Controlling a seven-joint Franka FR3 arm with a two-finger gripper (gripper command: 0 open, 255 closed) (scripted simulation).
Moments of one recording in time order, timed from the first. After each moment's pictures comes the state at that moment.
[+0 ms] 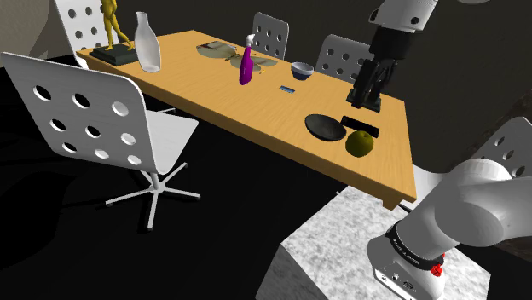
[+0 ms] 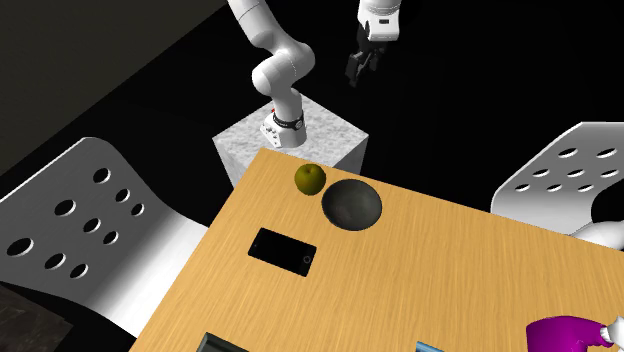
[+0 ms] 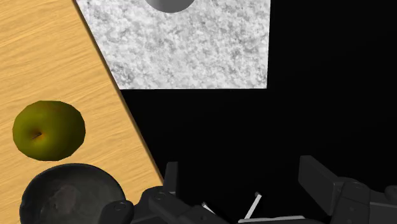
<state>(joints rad) 0.01 -0.76 0.04 -2.37 0.11 1.52 0.01</state>
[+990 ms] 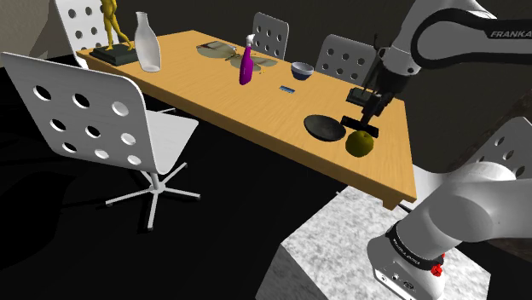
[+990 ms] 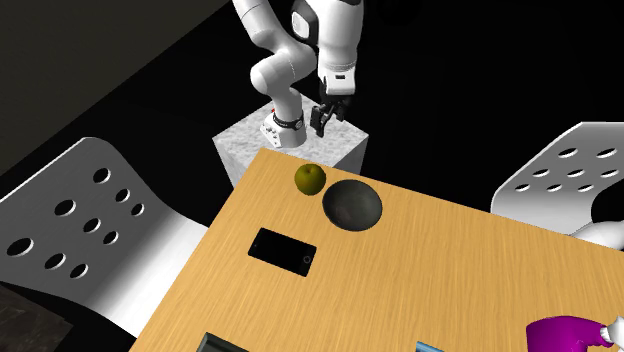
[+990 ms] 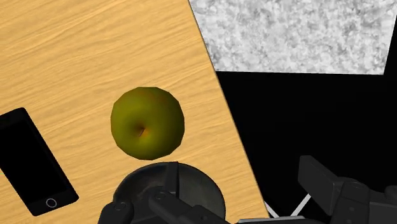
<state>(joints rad) -0.12 -0.82 -0.14 -2.66 -0.16 1.86 -0.21</state>
